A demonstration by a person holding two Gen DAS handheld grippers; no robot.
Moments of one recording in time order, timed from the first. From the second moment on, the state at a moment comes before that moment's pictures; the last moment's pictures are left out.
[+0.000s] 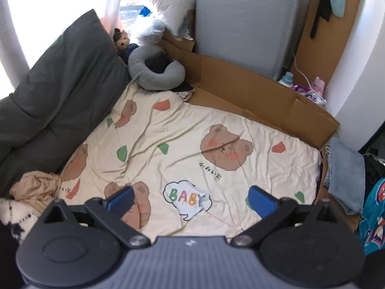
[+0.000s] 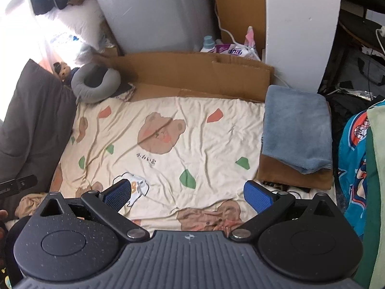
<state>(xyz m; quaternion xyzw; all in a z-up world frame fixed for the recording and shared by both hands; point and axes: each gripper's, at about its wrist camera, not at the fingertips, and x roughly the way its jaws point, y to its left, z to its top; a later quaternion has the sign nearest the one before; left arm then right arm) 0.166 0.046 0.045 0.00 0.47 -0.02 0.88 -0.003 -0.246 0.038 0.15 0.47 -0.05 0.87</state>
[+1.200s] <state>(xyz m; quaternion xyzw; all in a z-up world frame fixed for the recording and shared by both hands) 0.156 0.001 0.024 0.04 0.49 -0.05 0.87 0.005 -0.191 0.025 0.11 0.51 -0.05 0.85</state>
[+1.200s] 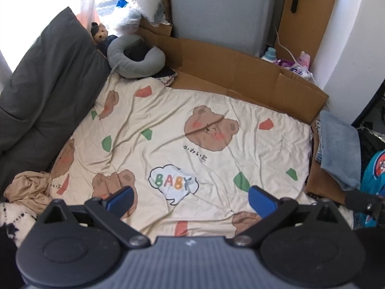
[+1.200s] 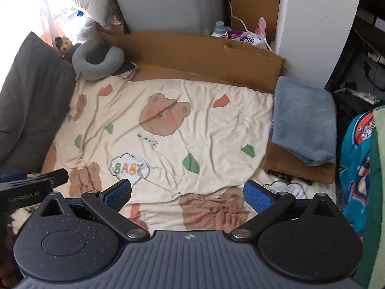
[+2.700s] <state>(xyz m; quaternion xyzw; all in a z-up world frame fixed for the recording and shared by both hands) 0.161 -0.001 0.020 0.05 0.48 -0.03 0.87 0.005 -0.209 0.022 0.12 0.50 -0.05 0.86</state>
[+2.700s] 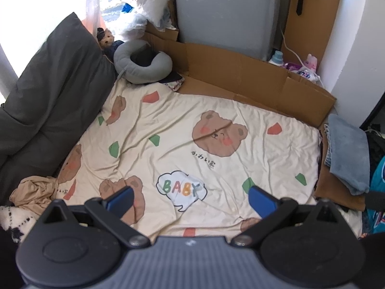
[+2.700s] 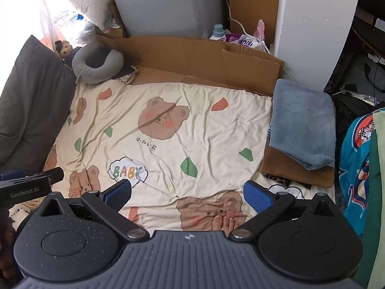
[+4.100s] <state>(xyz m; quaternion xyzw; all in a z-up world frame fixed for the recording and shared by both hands) 0.162 0.003 0.020 0.04 0.48 -0.03 0.87 0.008 -0.206 0.022 0.11 0.50 -0.05 0.86</state>
